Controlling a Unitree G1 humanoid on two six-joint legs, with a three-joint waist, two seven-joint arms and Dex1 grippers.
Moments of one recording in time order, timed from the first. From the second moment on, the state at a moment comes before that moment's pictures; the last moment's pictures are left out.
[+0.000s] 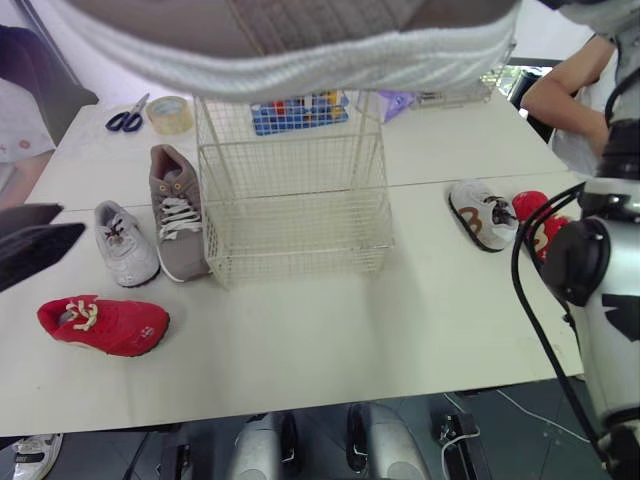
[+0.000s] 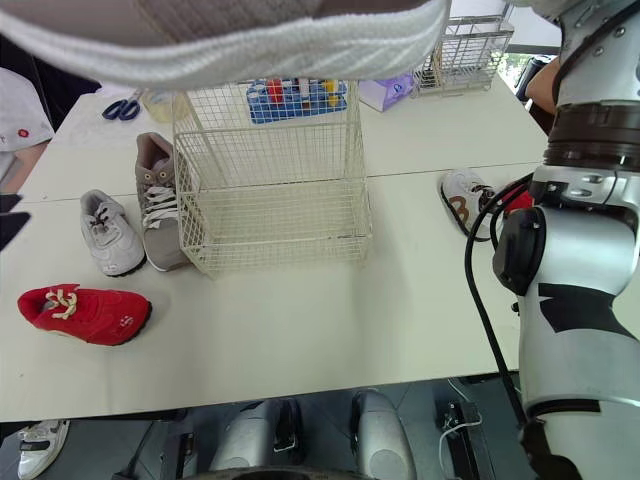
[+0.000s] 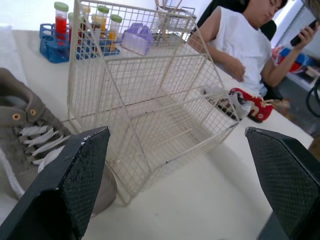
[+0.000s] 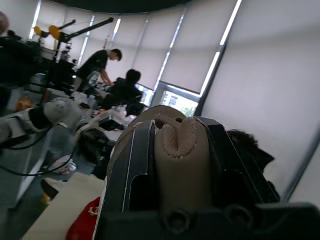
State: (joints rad) left arm 0.34 1.15 1.27 -0.28 -1.60 1.11 -0.70; right arm -1.51 -0.61 -0.18 0.54 0.73 0.44 1.55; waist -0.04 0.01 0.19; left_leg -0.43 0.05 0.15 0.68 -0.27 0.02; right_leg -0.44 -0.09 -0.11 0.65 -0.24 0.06
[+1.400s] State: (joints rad) left arm -0.65 1.21 0.19 -0.17 -1.41 1.33 -1.29; right arm -1.62 -0.96 0.51 0.21 1.11 0.15 1.61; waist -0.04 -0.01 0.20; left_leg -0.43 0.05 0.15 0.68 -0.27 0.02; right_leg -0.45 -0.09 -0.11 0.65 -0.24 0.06
